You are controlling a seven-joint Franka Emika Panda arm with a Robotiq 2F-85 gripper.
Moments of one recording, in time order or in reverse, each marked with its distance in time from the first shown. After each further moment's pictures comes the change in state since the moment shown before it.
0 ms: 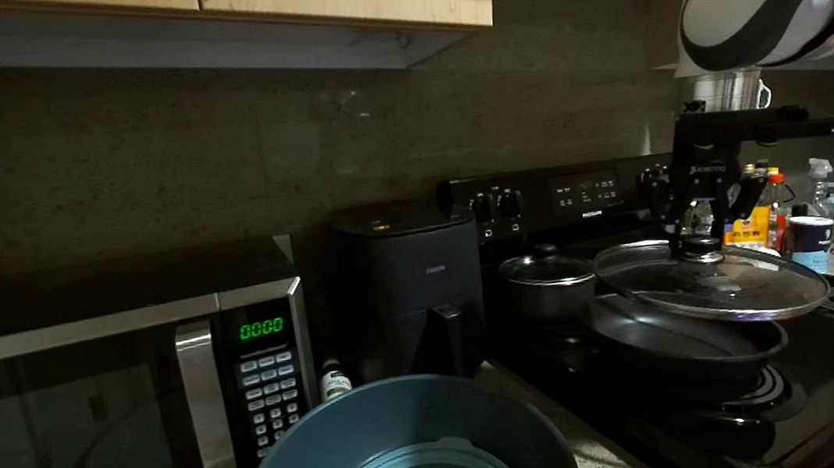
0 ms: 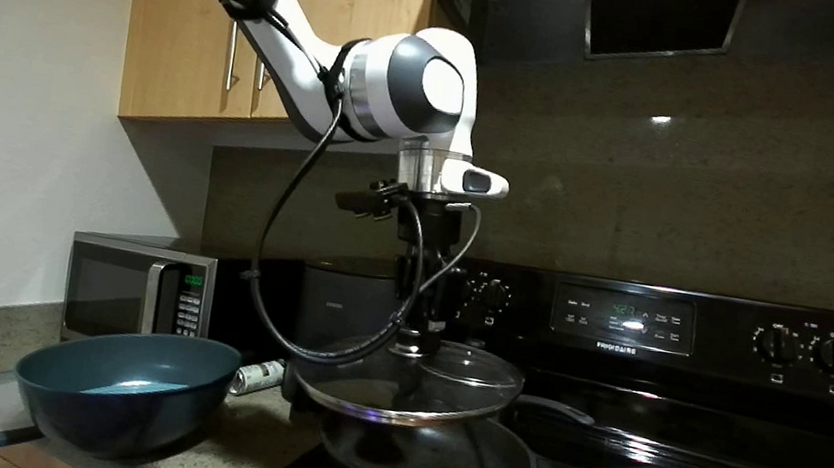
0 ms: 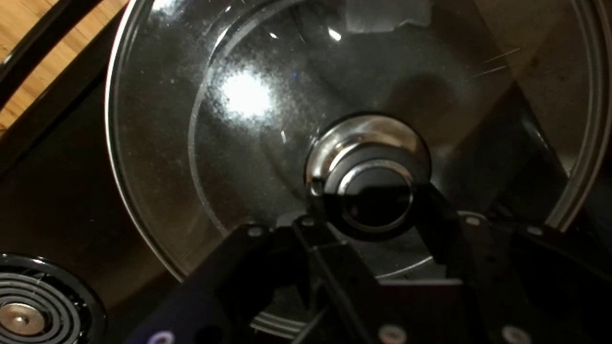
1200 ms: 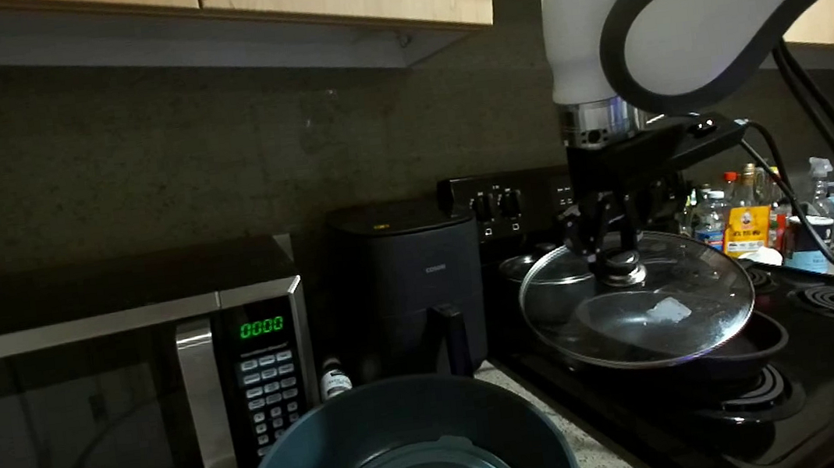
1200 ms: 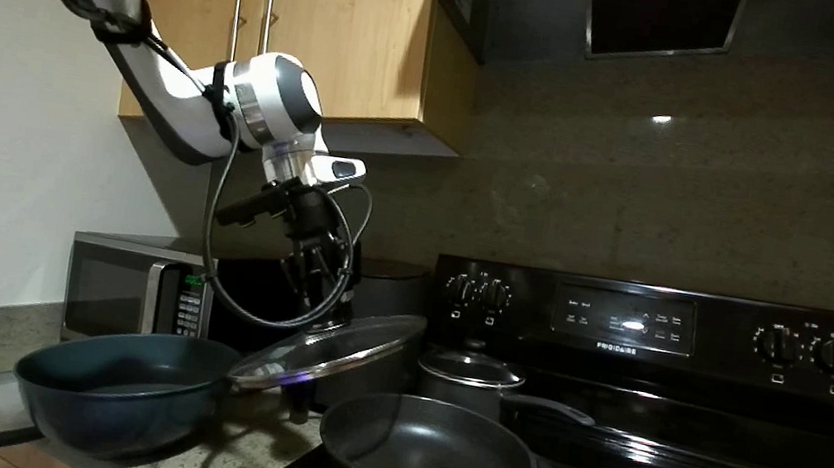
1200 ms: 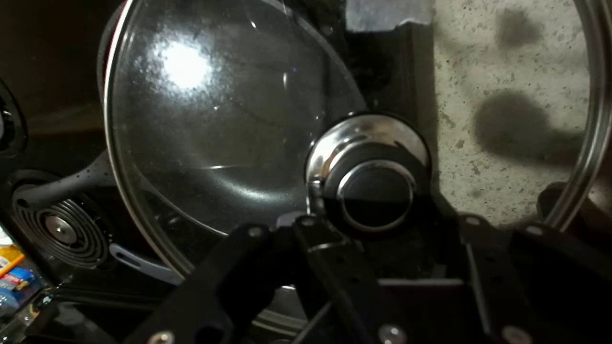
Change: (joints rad) arm 0.120 0.022 0.279 0.000 -0.346 0.001 0.103
